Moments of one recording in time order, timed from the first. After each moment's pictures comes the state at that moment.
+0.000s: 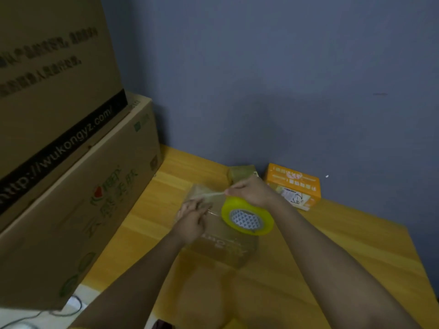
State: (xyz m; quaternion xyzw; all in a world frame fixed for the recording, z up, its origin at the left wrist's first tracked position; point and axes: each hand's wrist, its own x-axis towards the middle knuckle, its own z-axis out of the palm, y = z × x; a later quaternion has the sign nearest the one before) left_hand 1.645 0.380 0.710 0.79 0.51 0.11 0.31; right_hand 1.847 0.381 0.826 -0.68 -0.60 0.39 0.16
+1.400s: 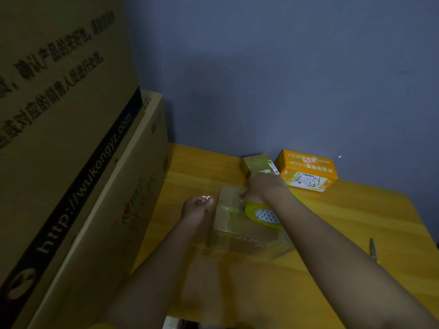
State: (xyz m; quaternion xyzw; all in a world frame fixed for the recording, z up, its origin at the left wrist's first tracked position) left_hand 1.588 0.460 0.681 0.41 0.59 0.28 0.64; right_hand 1.743 0.421 0.823 -0.80 -0.55 0.17 -0.15
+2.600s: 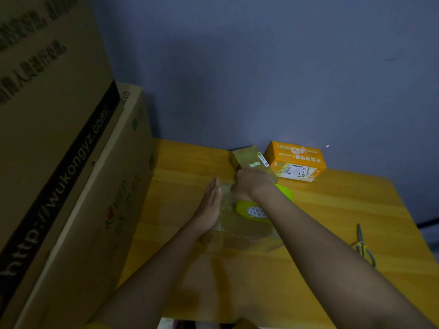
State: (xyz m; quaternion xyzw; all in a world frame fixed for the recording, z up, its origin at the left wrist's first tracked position) left_hand 1.619 0.440 0.695 0.69 0.39 0.16 0.59; right_hand 1.738 0.424 0.820 -0.79 -0.57 0.14 -0.18
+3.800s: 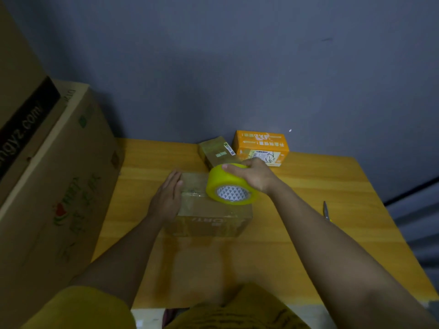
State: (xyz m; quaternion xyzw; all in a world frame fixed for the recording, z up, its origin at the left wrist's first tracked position) left_hand 1.627 0.434 0.669 0.80 0.45 0.19 0.36; right_hand 1.846 0.327 0.814 -0.77 -0.43 0.35 0.31
